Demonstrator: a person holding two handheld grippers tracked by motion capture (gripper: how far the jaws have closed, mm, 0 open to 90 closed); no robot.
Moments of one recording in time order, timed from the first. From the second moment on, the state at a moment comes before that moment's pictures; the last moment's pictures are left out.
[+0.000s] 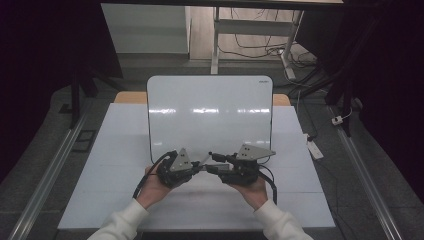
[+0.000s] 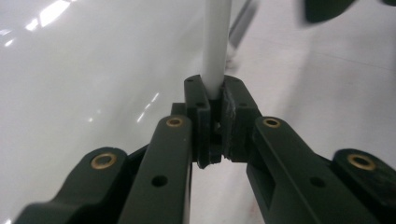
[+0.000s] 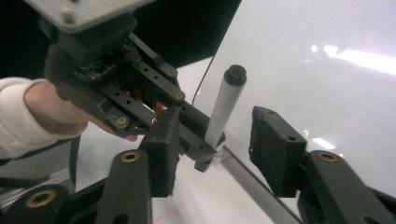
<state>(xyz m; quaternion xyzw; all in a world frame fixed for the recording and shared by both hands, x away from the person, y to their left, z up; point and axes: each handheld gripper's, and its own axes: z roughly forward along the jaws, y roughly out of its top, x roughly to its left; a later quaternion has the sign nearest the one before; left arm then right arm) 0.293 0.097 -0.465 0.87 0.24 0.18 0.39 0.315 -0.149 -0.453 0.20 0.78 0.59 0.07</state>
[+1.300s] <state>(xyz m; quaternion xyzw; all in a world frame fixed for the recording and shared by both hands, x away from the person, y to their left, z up) 0.316 0.165 -0.475 0.78 0.46 0.21 0.37 0.293 -0.245 -0.470 0.29 0.76 0.57 0.15</state>
